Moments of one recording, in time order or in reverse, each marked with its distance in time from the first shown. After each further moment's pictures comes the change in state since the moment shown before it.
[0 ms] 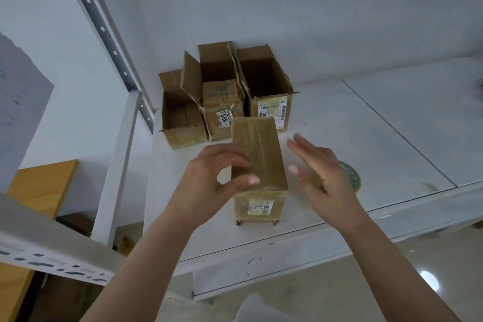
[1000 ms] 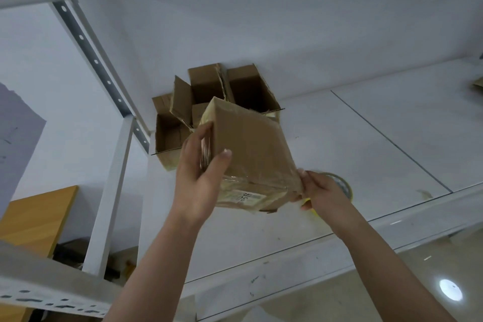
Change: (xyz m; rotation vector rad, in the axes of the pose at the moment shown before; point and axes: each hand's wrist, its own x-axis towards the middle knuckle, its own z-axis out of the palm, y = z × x) left_hand 0.029 0.036 0.011 -0.494 0.287 -0.265; right_hand 0.011 0.024 -0.008 0.392 -0.073 0.683
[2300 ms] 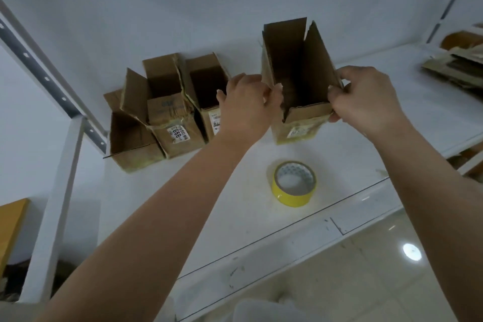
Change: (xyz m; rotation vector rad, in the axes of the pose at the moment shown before) left_hand 0.079 0.031 0.138 0.792 -0.224 0.332; right_hand 0.027 -0.090 -0.124 -0.675 0.502 -0.268
